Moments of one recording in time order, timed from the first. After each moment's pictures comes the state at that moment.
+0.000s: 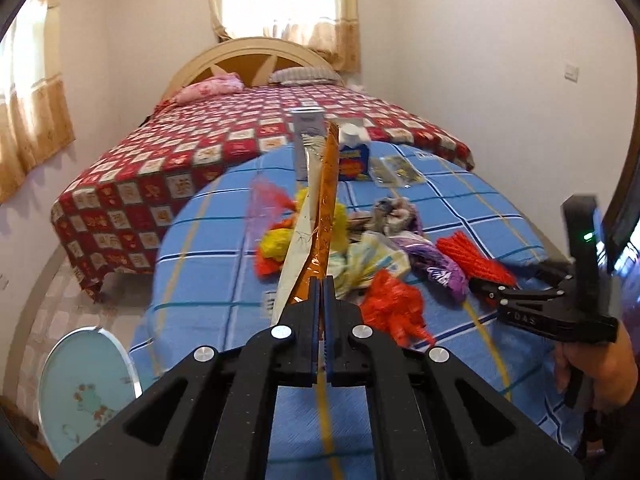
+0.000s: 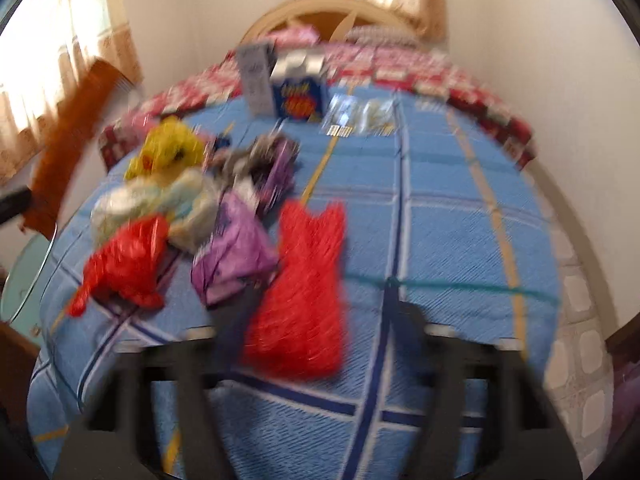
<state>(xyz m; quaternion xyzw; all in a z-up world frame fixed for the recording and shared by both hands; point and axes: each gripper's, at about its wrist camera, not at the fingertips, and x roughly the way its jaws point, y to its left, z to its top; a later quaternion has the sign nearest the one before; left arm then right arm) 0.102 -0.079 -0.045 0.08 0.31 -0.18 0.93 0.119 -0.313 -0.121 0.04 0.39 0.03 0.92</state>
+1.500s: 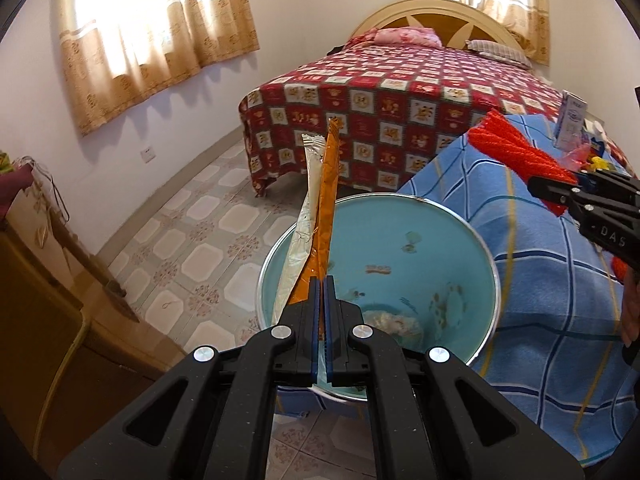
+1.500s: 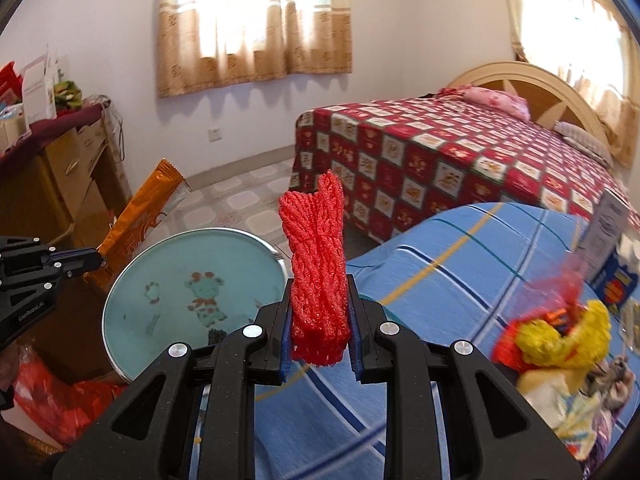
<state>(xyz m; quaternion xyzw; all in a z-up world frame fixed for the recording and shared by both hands) 0.062 0.182 -0.076 0.02 0.39 0.14 0.91 0.174 0.003 -0.068 -0.11 0.30 0.34 0.89</state>
